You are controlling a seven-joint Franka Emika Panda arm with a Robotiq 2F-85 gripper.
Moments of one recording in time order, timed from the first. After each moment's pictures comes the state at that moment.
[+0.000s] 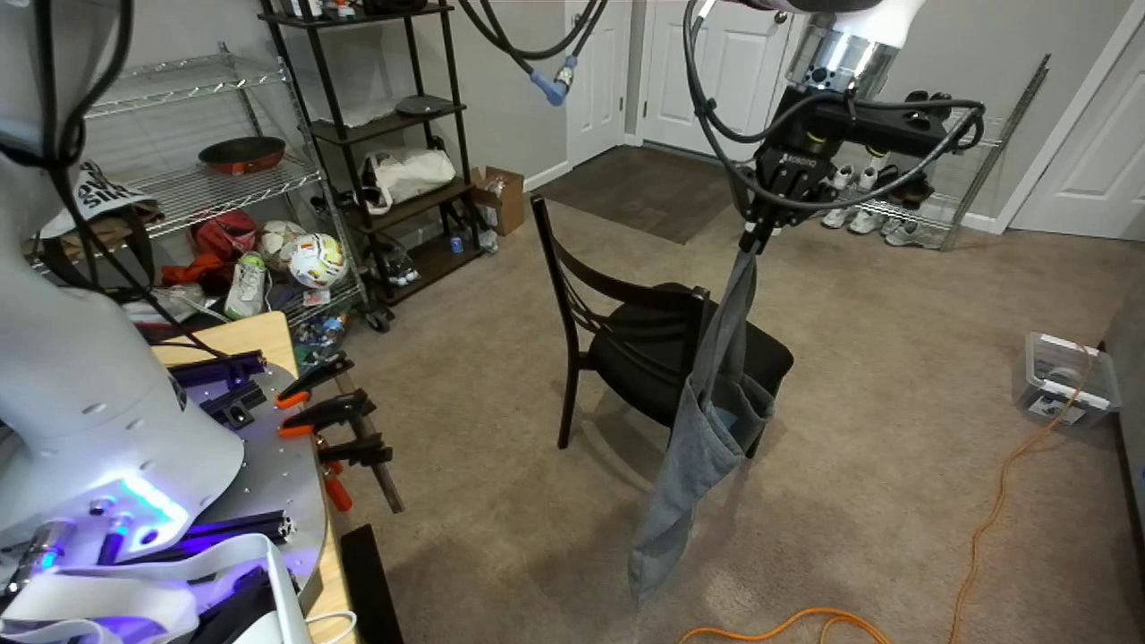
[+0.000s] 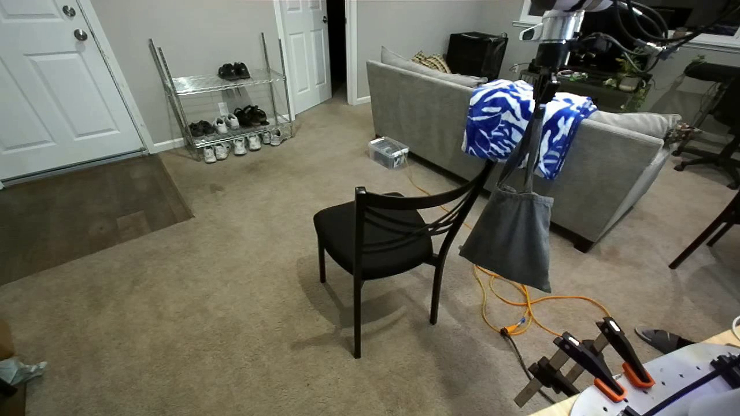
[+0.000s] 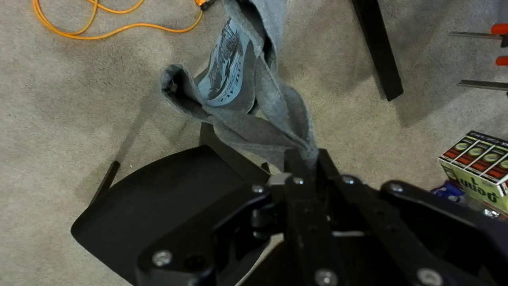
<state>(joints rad) -0.25 0.75 -0.03 -1.12 0.03 1.67 -1.33</state>
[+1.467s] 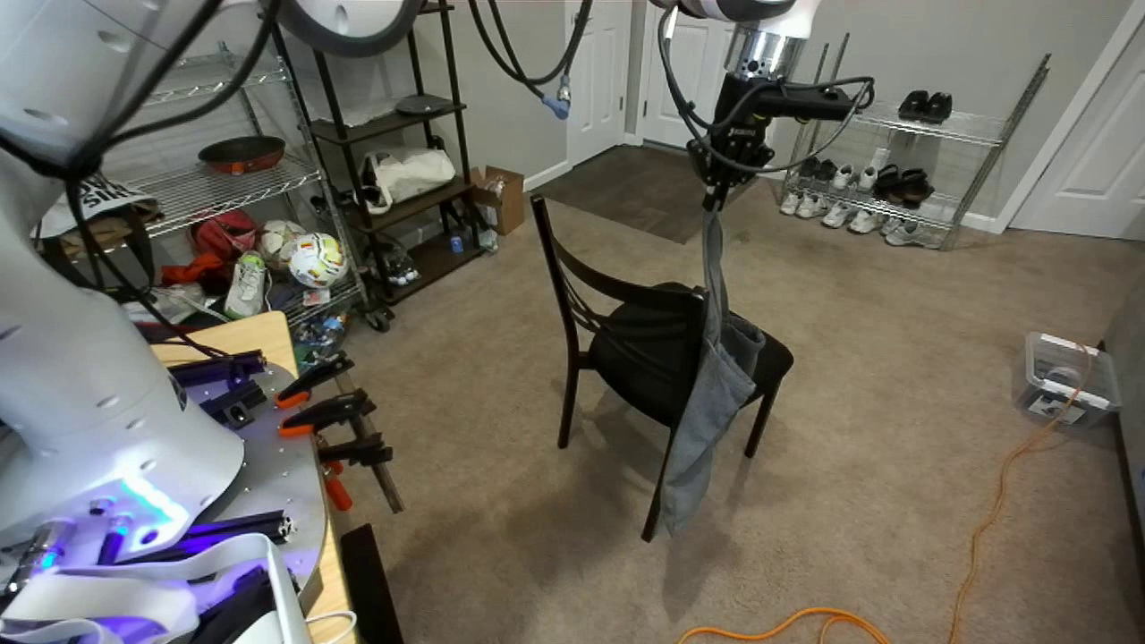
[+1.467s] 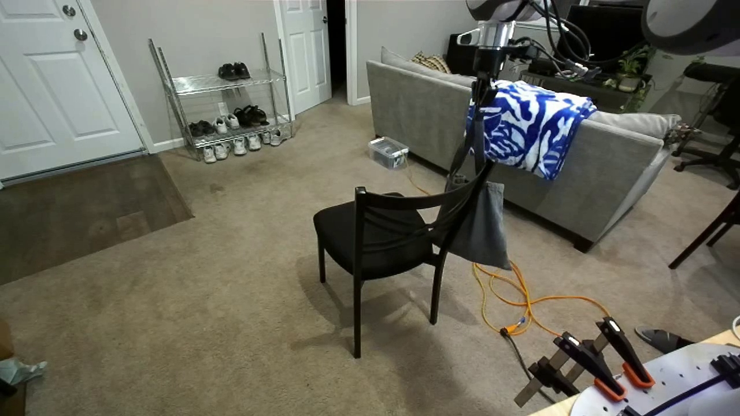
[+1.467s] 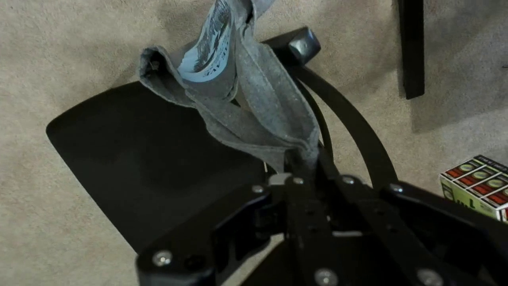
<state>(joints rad) -0.07 0.92 0.01 -0.87 0.03 1.67 -1.35</state>
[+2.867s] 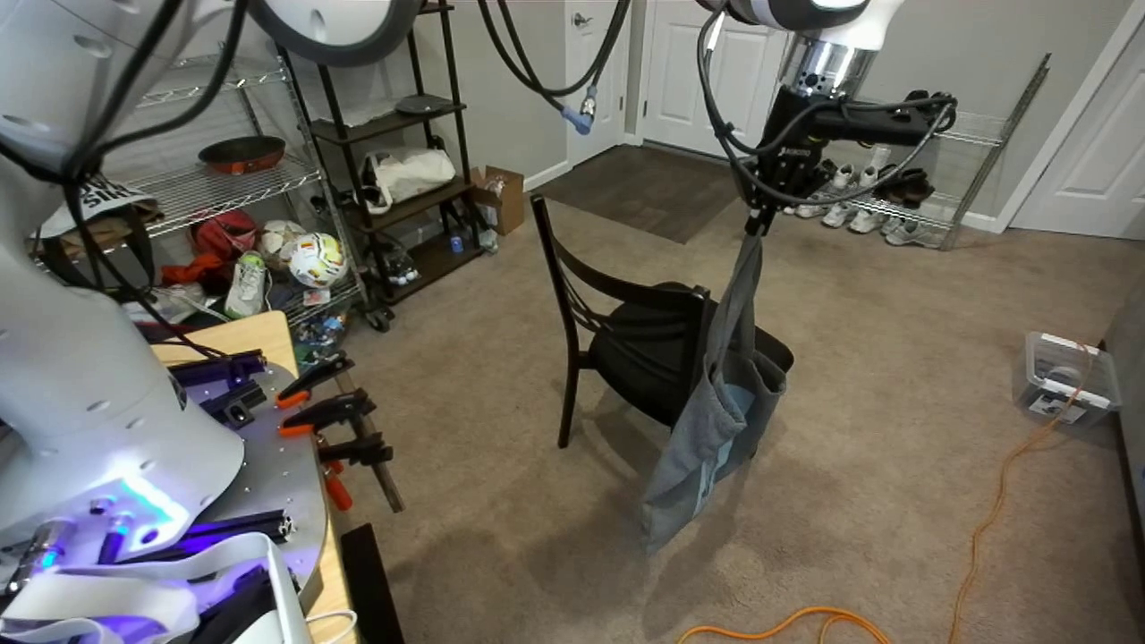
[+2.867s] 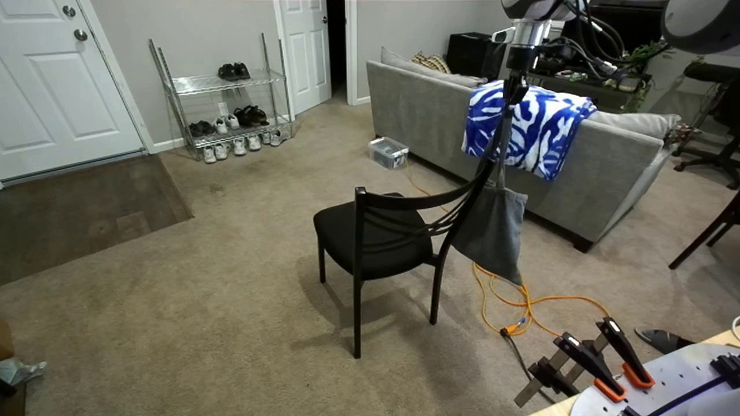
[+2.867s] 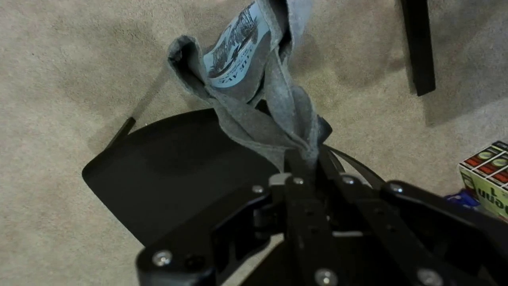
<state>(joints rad) -0.19 0.92 -0.01 -0.87 0.05 1.67 -1.37</state>
